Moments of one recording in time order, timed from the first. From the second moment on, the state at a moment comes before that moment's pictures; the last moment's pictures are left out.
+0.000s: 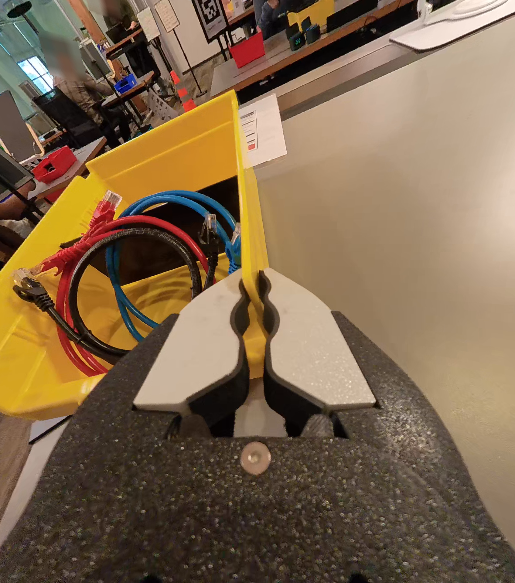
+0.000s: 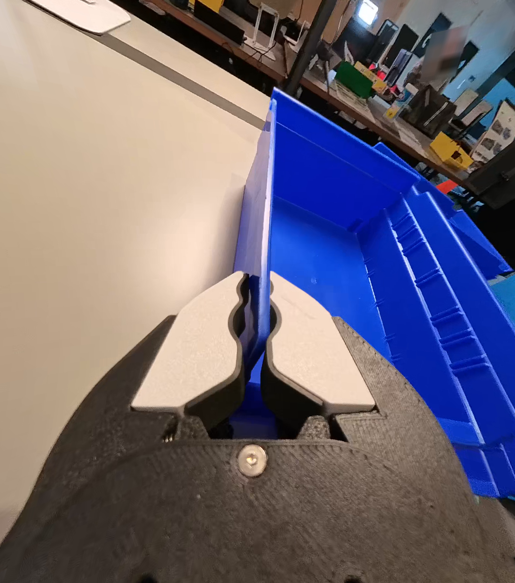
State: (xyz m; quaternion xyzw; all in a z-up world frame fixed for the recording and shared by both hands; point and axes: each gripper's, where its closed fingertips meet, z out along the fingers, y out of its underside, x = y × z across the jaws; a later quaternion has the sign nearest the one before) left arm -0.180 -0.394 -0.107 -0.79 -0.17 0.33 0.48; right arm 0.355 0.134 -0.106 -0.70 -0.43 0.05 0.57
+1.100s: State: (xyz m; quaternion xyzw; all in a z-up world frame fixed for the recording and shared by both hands) left arm -0.200 -0.438 -0.033 -0.77 -0.23 0.34 0.49; right arm 0.302 0.024 -0.096 -0.59 -0.55 0.16 0.57
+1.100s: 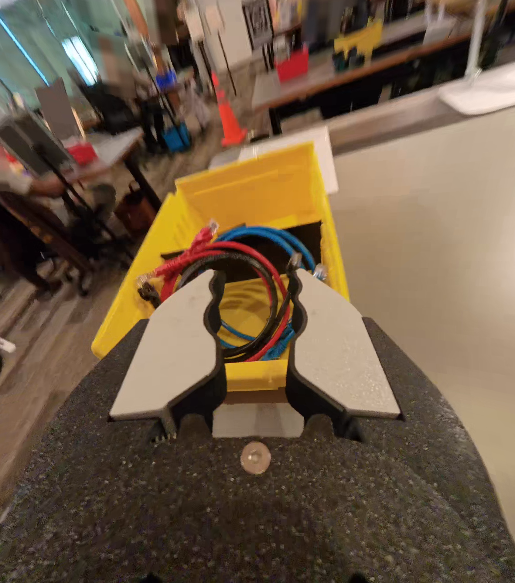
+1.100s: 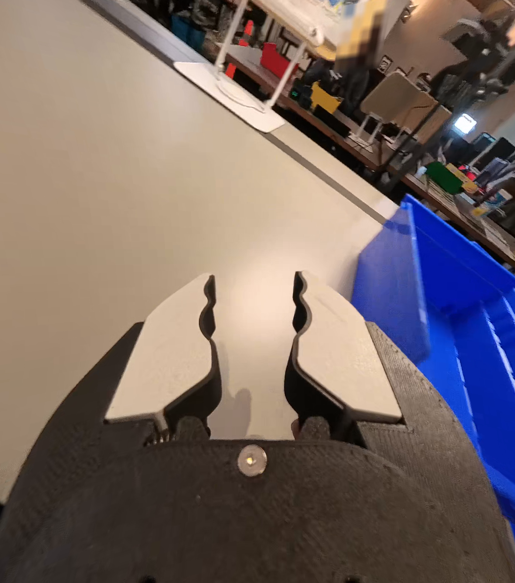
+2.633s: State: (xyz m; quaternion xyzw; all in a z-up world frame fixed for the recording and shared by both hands) left arm 0.013 -0.211 0.033 -0.83 0.08 0.06 0.55; right arm 0.279 0.029 -0.132 -0.55 -0.60 0.00 0.58
